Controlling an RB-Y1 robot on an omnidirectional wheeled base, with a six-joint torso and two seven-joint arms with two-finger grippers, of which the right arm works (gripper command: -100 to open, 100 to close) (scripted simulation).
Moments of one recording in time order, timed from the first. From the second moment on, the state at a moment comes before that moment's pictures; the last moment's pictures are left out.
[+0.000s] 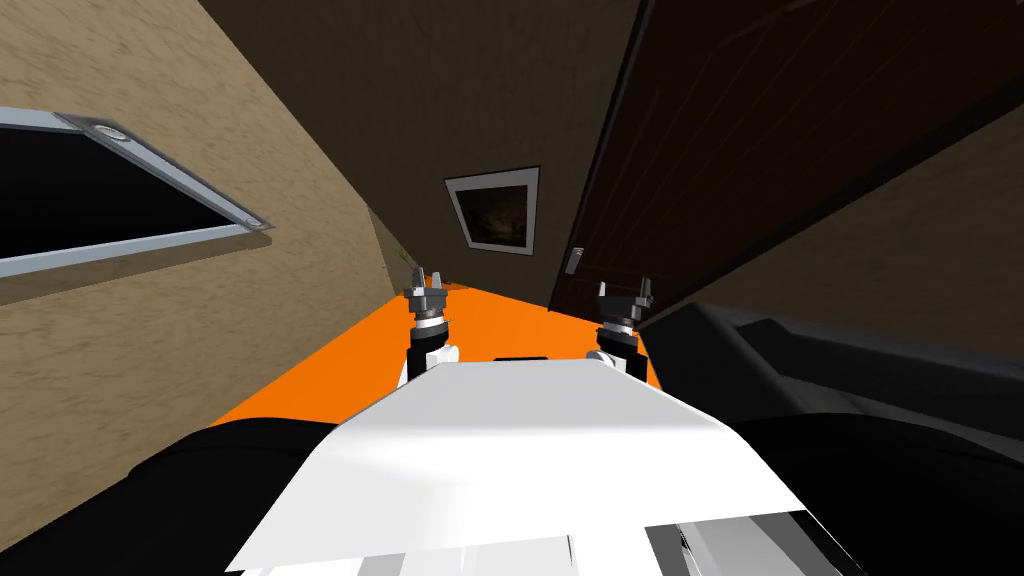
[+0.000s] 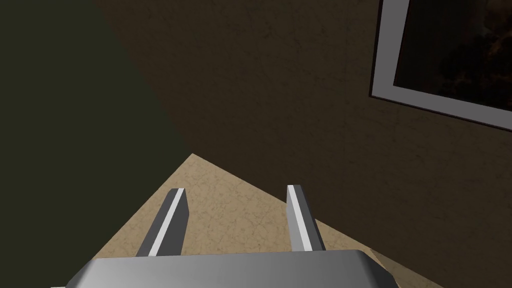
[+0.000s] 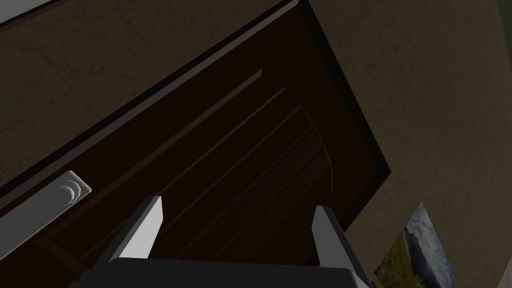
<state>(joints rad) 0.57 -0.09 -0.01 -2.11 -0.45 -0.61 -0.26</state>
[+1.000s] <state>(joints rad) 0.58 -0.11 -0.04 -1.99 -0.67 -0.62 -0.40</state>
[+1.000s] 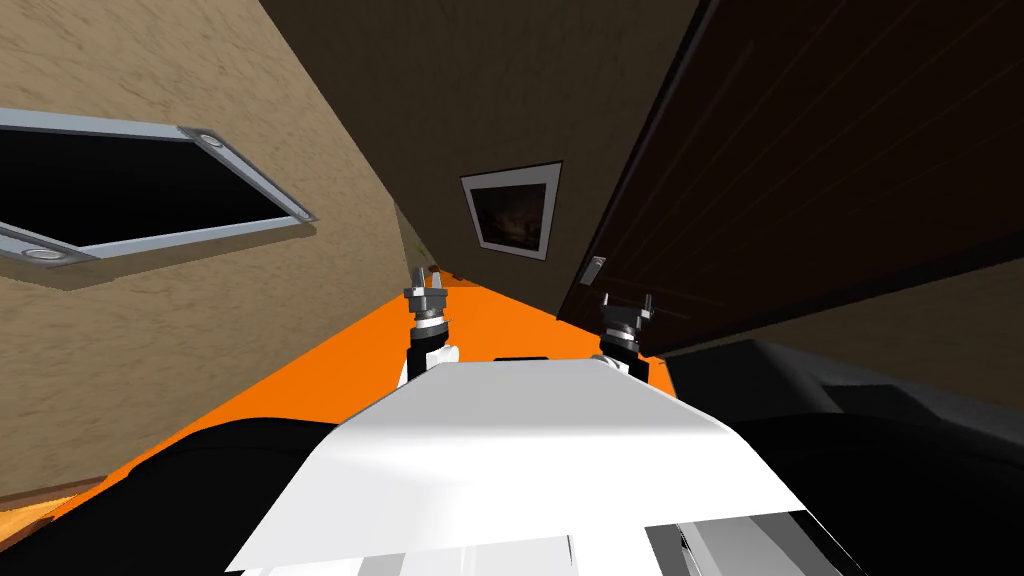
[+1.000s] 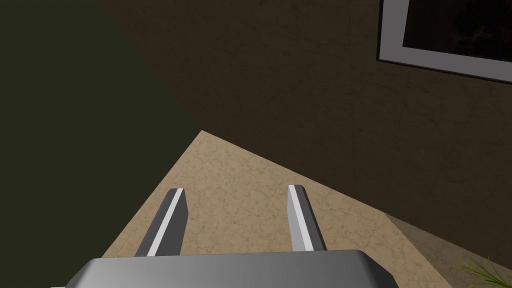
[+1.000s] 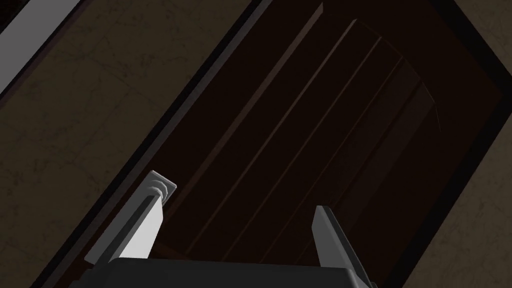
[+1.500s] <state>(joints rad) 0.59 -0.11 -0.05 -1.93 -0.78 -0.63 -0.46</state>
